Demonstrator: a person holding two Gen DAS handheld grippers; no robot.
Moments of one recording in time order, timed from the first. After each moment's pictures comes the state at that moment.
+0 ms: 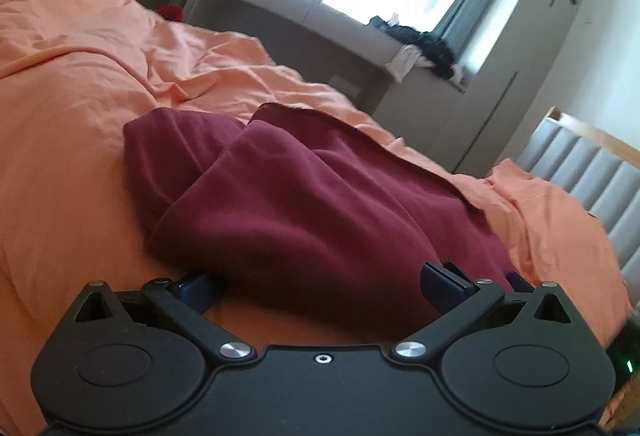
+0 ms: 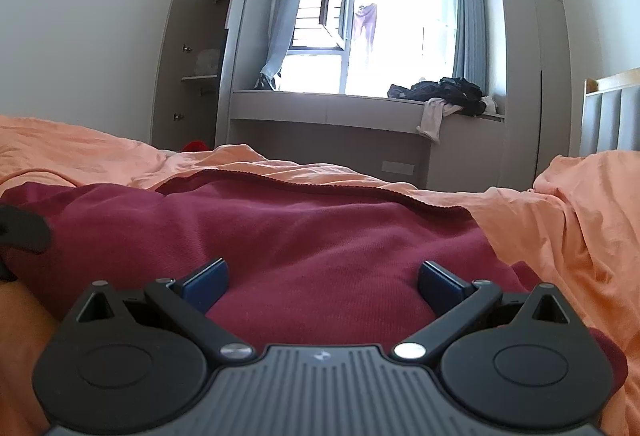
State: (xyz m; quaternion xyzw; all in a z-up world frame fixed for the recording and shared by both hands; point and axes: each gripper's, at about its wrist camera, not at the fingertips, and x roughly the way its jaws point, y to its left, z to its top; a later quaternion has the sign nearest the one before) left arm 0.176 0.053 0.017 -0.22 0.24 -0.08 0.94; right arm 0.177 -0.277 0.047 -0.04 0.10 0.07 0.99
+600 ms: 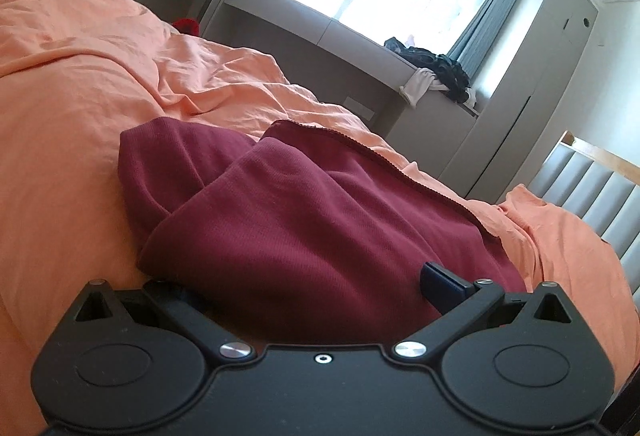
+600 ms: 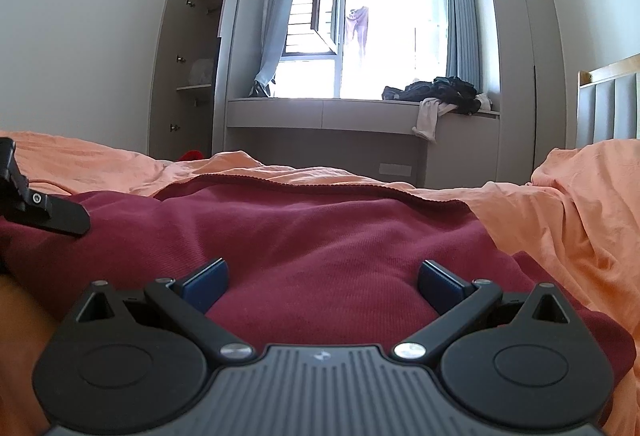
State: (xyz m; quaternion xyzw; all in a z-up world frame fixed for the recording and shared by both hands) left arm 0.185 0.053 0.008 -0.23 0.21 -0.06 0.95; right arm 0.175 -0.275 0.041 -0.02 0.09 0.07 0.99
